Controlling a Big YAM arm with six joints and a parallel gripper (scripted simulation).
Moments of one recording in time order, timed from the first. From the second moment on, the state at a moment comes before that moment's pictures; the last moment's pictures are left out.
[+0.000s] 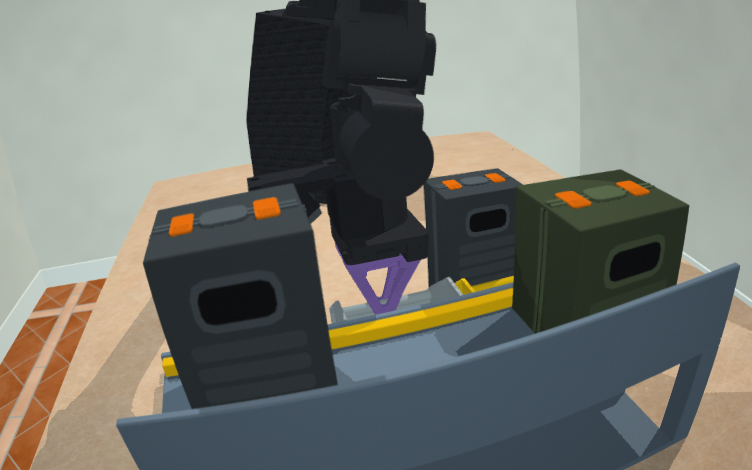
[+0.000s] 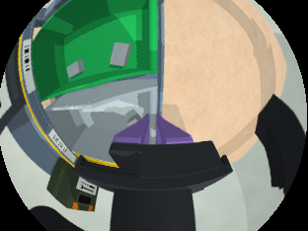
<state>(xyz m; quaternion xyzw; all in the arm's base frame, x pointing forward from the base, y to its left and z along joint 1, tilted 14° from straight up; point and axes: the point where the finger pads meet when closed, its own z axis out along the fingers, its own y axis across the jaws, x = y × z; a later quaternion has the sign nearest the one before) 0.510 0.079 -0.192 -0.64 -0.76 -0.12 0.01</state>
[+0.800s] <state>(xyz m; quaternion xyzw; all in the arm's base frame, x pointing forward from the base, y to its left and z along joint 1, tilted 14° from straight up) 0.509 0.078 -0.184 -0.64 -0.76 -0.12 0.01</state>
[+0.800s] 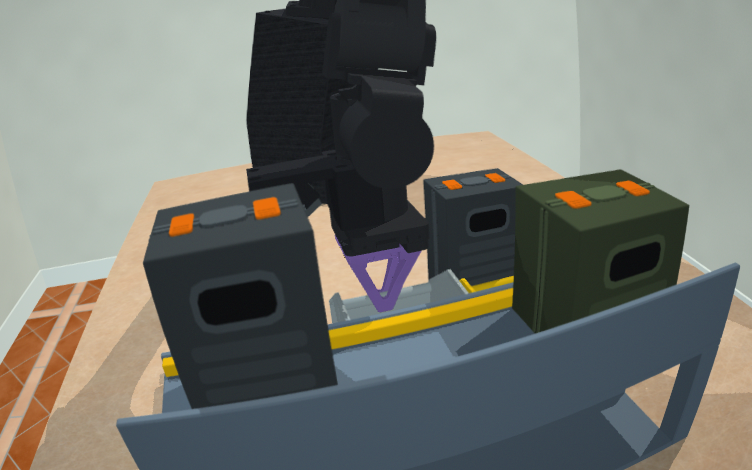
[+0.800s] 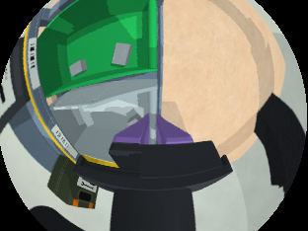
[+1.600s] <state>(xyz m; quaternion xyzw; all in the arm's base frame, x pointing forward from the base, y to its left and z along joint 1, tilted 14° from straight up) 0.509 0.077 -0.183 -0.64 -0.76 -0.12 0.01</state>
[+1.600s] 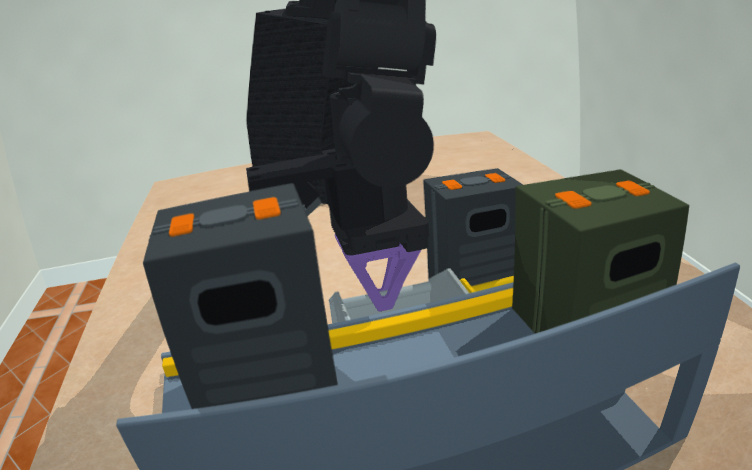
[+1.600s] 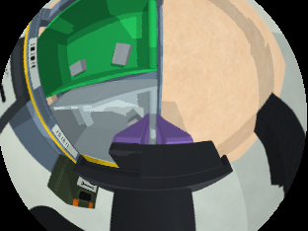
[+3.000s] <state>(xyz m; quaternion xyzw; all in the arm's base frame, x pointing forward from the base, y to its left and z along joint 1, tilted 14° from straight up) 0.508 0.077 -0.182 -0.64 -0.76 -0.12 0.01</state>
